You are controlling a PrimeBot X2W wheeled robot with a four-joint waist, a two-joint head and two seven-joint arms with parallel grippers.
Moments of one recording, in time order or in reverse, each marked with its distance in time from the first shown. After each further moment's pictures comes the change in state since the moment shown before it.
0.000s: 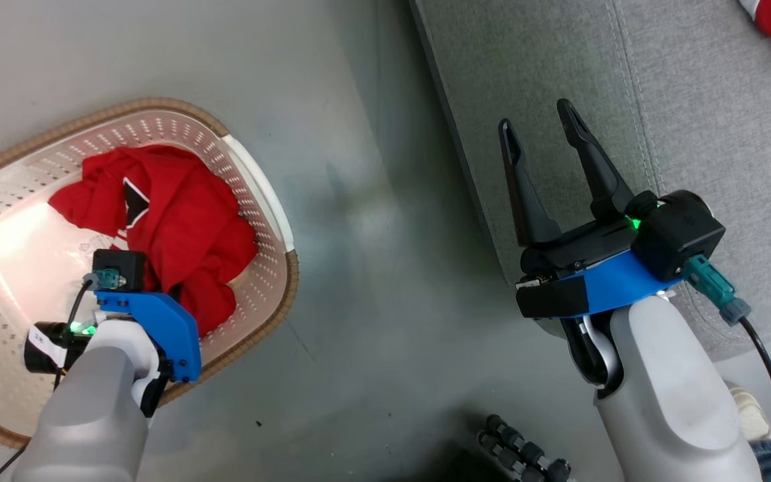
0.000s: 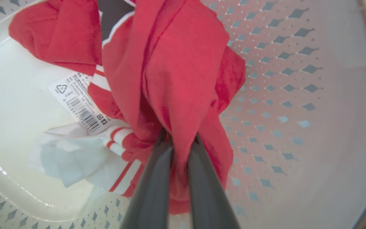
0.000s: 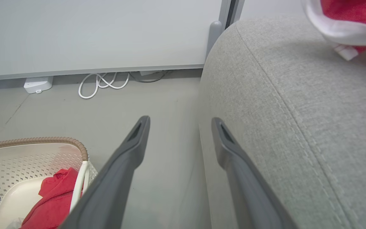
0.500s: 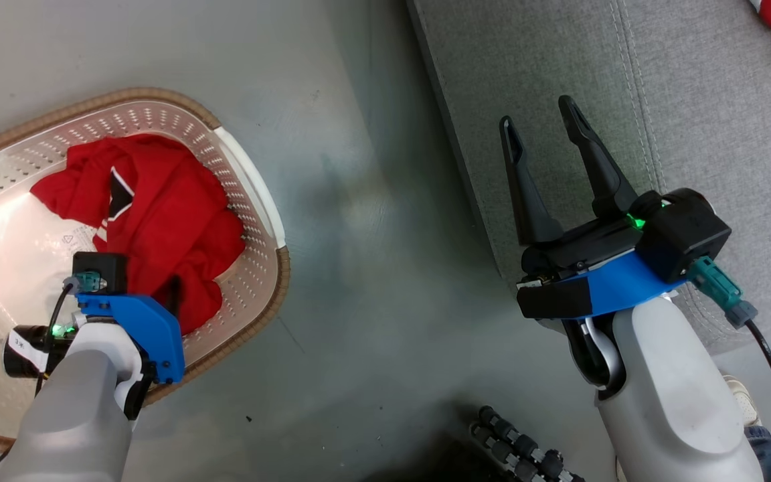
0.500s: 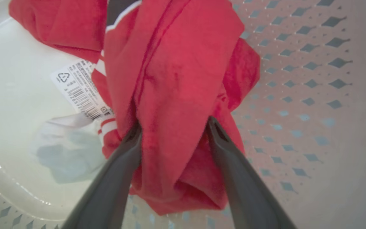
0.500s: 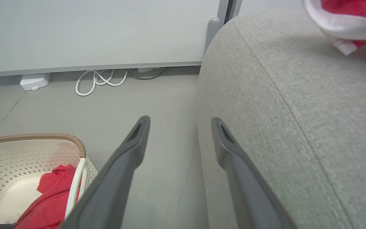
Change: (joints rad) left arm 0.030 0.028 0.034 -0.052 0.010 0.009 -0.008; right arm 0.007 0.000 0.000 -0.031 -0.001 0.000 0.011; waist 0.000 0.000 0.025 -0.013
